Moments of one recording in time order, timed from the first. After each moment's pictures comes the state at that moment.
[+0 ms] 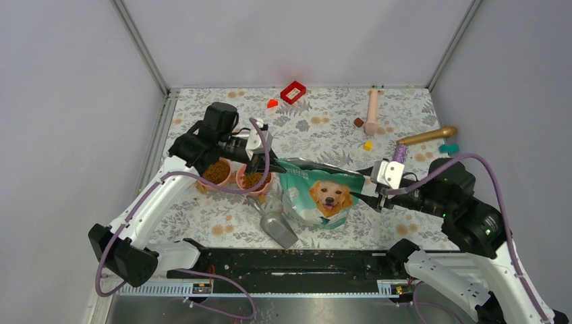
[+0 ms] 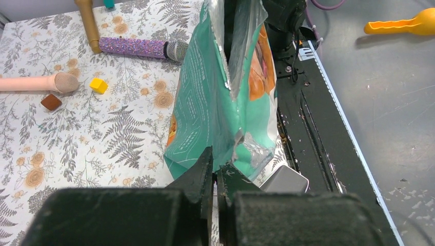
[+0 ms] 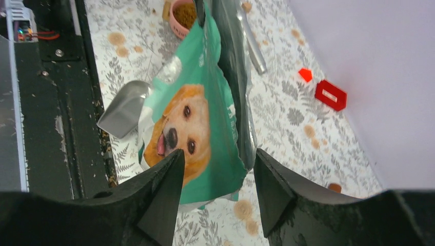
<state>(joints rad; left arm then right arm) -0.51 1.24 1.30 -0.72 1.13 0.70 0.65 0.66 1.17 -0.85 -0.42 -0.50</state>
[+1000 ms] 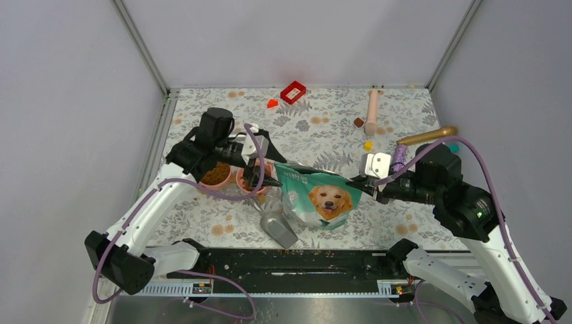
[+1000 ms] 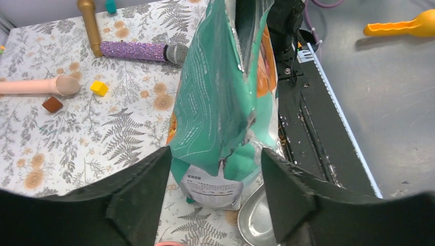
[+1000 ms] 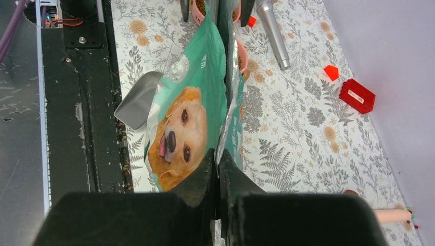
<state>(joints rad) -0.50 1.18 1.21 -0.63 1.15 0.67 0.65 0.78 1.28 -0.93 -0.51 -0.55</state>
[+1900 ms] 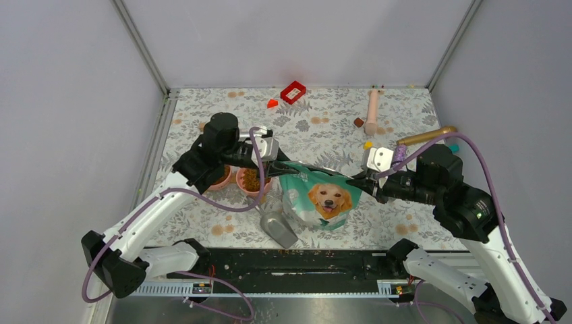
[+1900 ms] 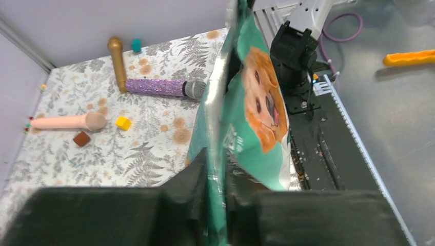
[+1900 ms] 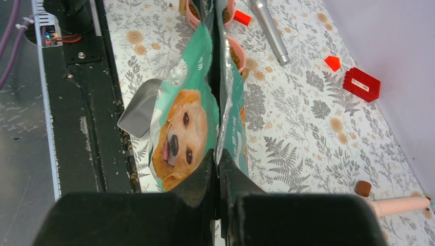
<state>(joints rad) -0.64 1.14 1.15 -0.27 1.01 0.41 0.65 0.77 1.27 -0.90 -0.49 -0.45</state>
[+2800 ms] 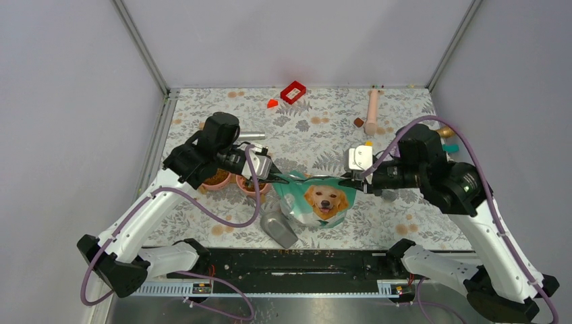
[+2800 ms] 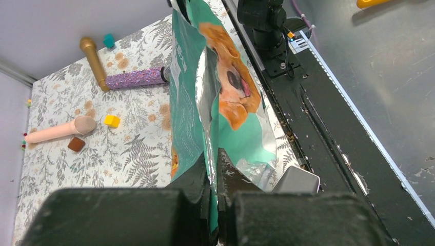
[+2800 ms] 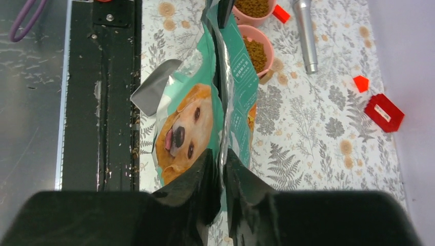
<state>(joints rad) -0.62 1.14 1.27 -0.73 1.09 0.86 0.66 0.95 1.43 -1.07 -0.59 -0.68</state>
